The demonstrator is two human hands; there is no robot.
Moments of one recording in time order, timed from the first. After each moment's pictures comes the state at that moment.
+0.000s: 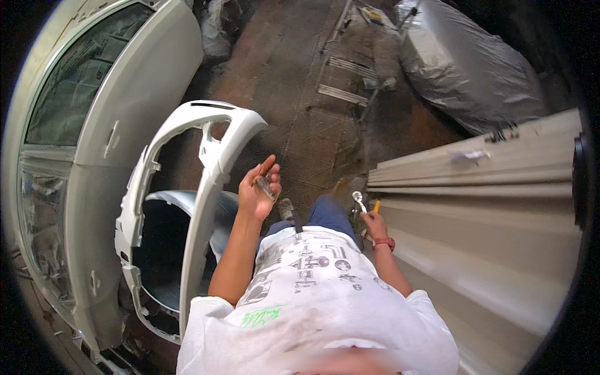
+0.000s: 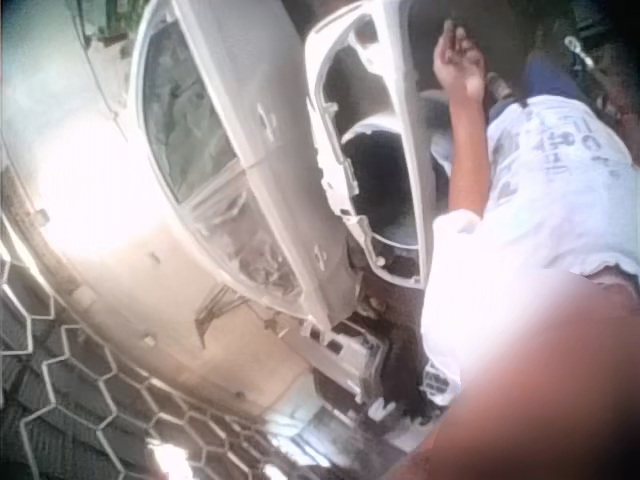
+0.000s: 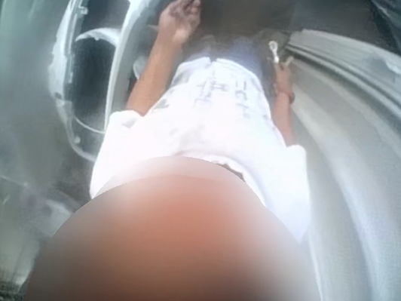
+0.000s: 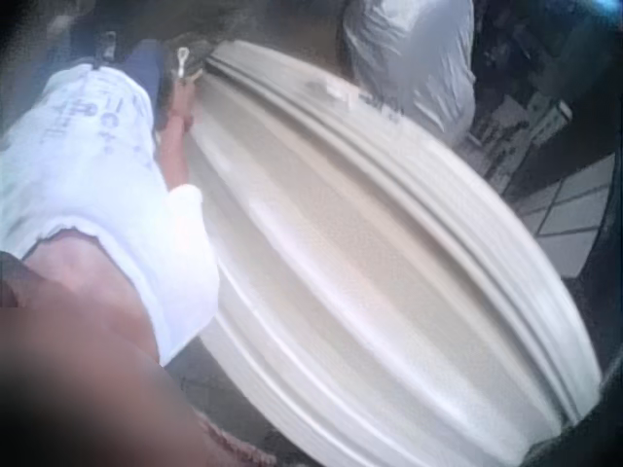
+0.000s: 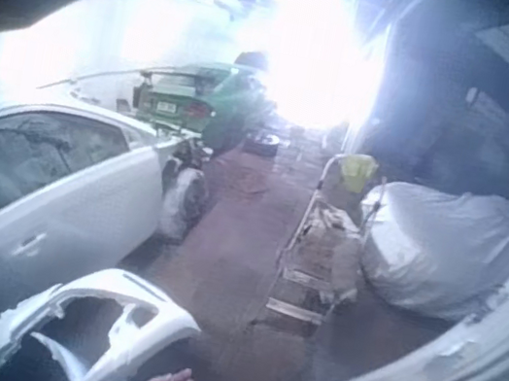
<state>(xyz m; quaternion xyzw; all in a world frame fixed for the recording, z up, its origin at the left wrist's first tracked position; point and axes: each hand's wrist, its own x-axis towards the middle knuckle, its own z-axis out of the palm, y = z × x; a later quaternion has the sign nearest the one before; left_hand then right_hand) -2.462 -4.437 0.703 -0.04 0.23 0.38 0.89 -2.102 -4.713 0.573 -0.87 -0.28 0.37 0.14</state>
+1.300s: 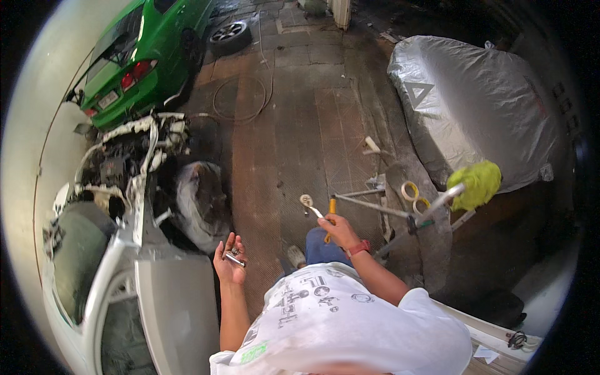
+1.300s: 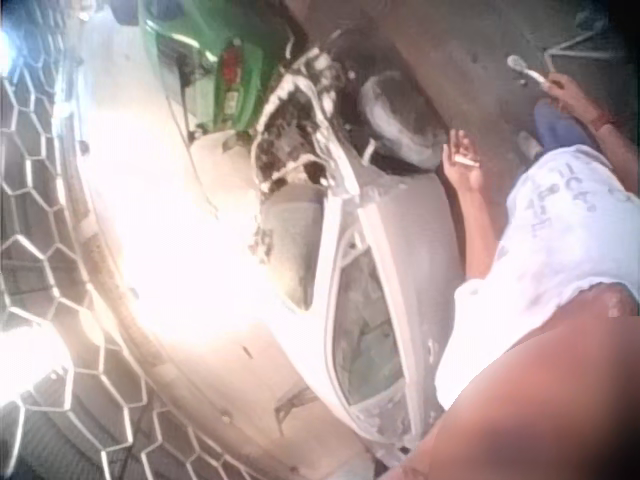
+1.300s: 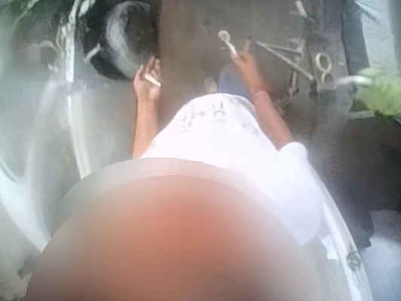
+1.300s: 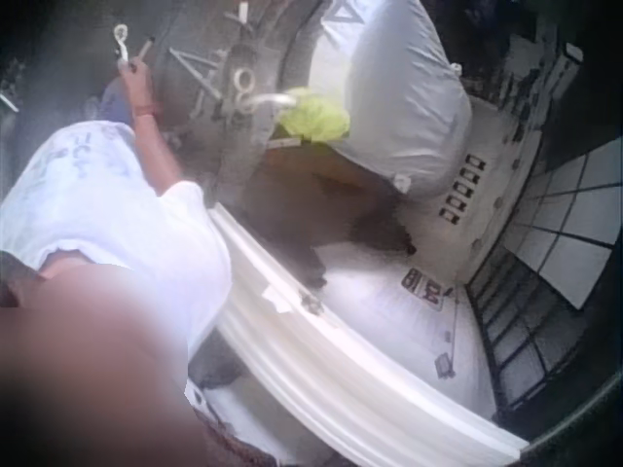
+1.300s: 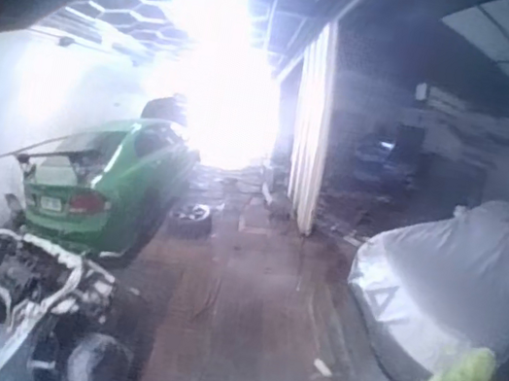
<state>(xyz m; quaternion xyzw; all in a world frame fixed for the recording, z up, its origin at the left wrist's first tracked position) -2.212 -3.328 0.659 0.02 0.37 0.41 0.83 -1.873 -3.477 0.621 -0.74 -0.30 0.43 0.42</state>
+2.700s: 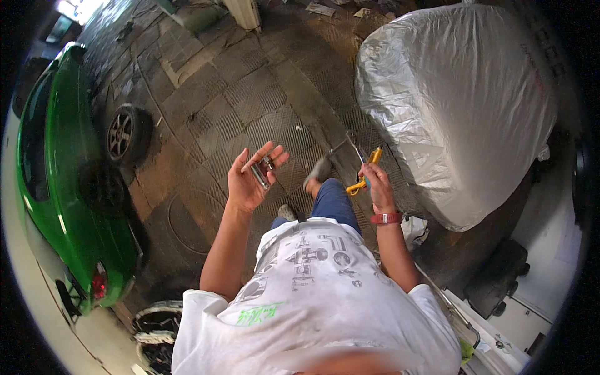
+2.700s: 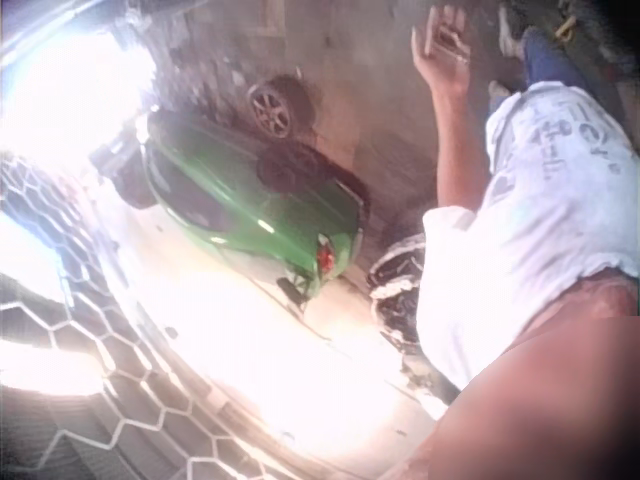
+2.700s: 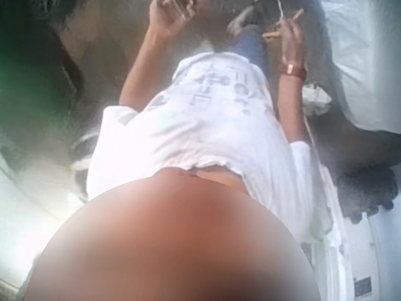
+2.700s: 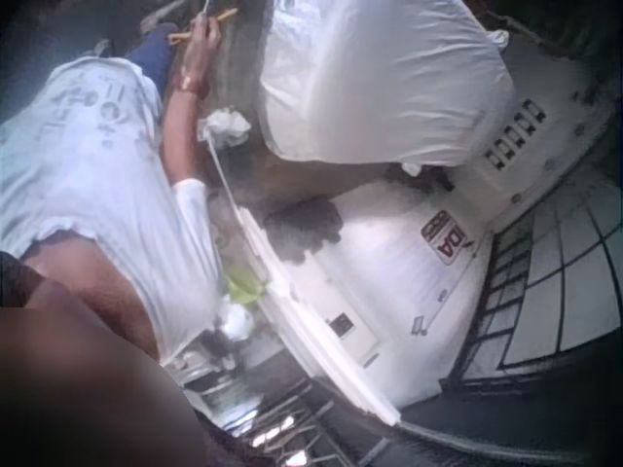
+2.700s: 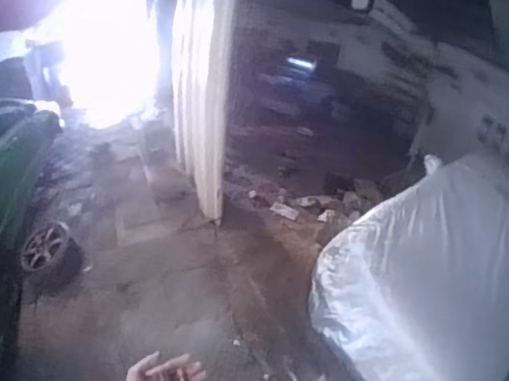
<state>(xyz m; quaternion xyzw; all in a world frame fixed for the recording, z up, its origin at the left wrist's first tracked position) -1.027 -2.467 0.690 0.10 0.19 -0.04 0.98 -0.933 -2.802 0.668 -0.73 0.07 0.21 0.65</state>
